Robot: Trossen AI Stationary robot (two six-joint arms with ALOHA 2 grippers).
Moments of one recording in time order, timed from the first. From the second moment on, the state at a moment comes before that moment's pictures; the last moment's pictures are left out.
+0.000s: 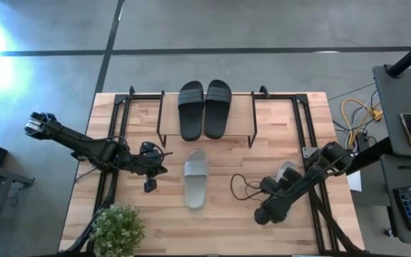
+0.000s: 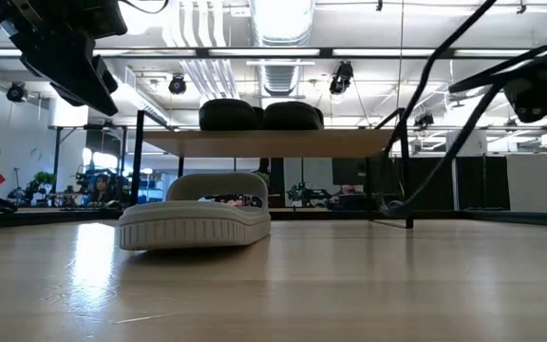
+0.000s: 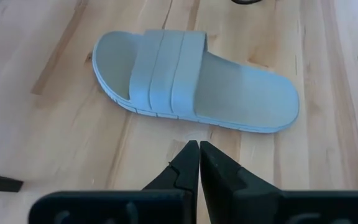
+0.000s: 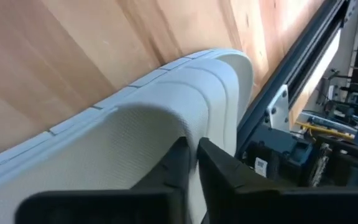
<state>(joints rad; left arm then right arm) -0.34 0.95 0.65 -0.51 -0.25 -0.49 0.68 1.92 1.19 -1.51 0.16 1.33</state>
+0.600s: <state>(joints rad) -0.34 0.95 0.65 -0.51 -0.29 -0.49 0.61 1.92 1.53 -1.33 0.56 1.14</state>
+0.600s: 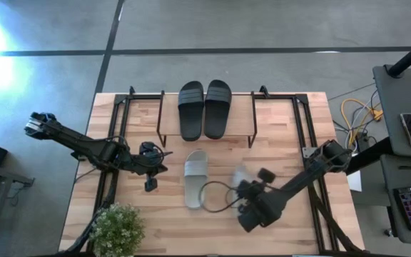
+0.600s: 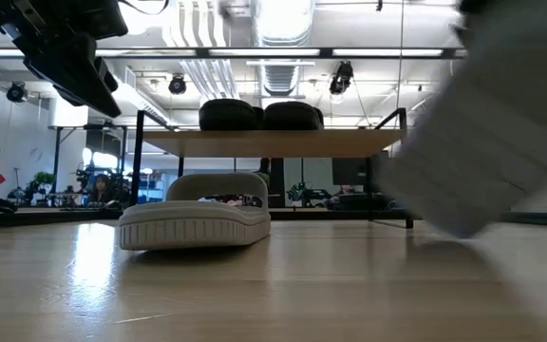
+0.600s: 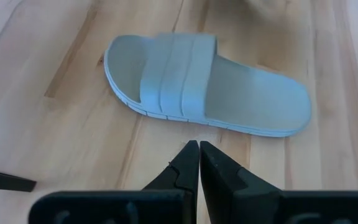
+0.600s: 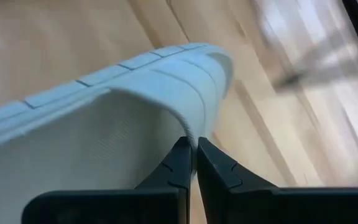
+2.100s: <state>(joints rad) -0.34 0.95 0.65 -0.51 -0.30 -0.46 0.35 2.13 1.78 -1.20 0.39 0.63</state>
